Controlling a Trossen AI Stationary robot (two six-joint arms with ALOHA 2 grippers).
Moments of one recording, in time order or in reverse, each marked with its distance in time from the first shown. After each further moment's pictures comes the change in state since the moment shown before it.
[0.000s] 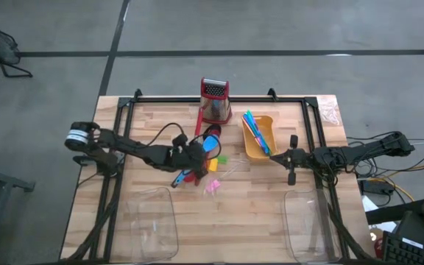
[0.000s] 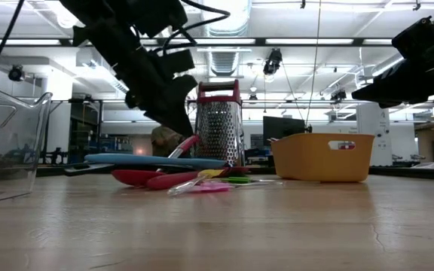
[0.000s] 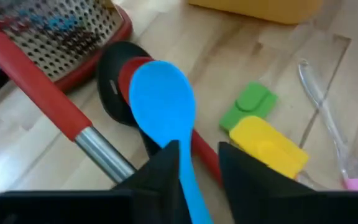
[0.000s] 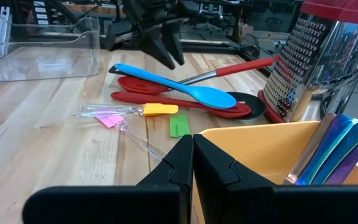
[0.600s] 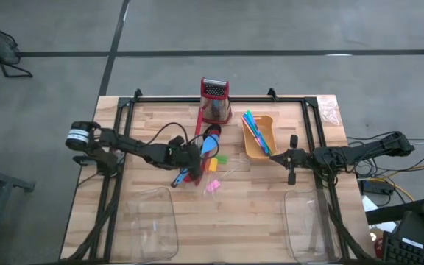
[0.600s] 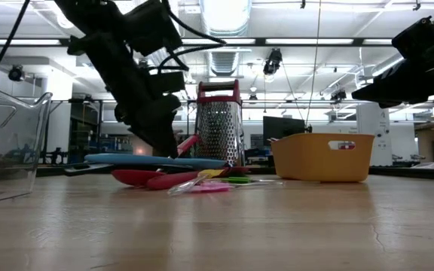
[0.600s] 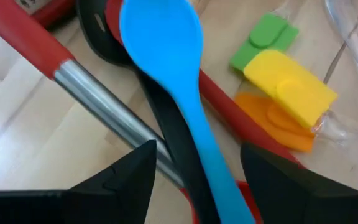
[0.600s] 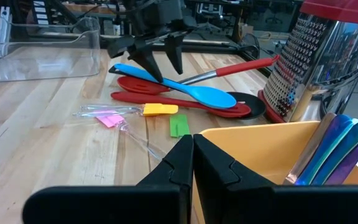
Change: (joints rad) left arm 0.037 0.005 -0.043 -0.091 0.129 -0.039; right arm 0.000 0.000 0.000 0.000 0.000 0.000
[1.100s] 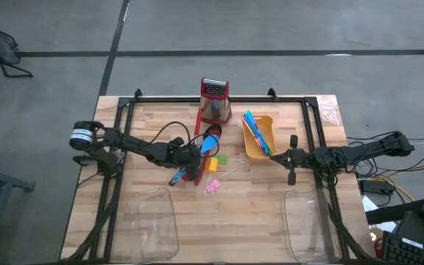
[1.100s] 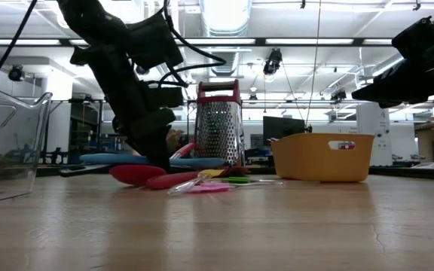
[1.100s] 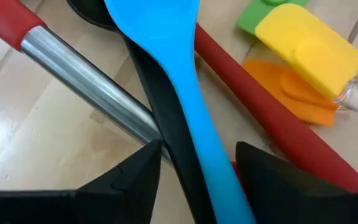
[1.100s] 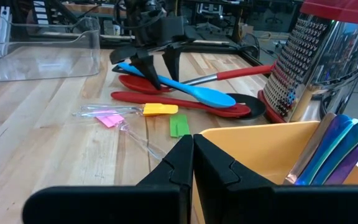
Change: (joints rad) left arm 0.035 0.036 -0.017 -0.009 0.093 0.012; right arm 0.000 0.000 0.000 0.000 0.000 0.000
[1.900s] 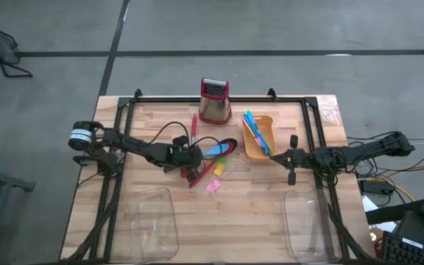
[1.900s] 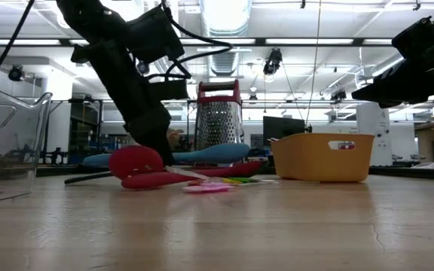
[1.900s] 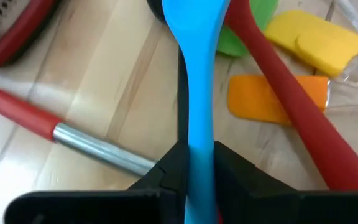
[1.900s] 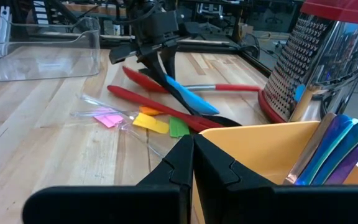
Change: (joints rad) left arm -0.011 -0.011 0.004 0.049 -0.036 0.218; right arm 0.000 0.000 0.000 0.000 0.000 0.001
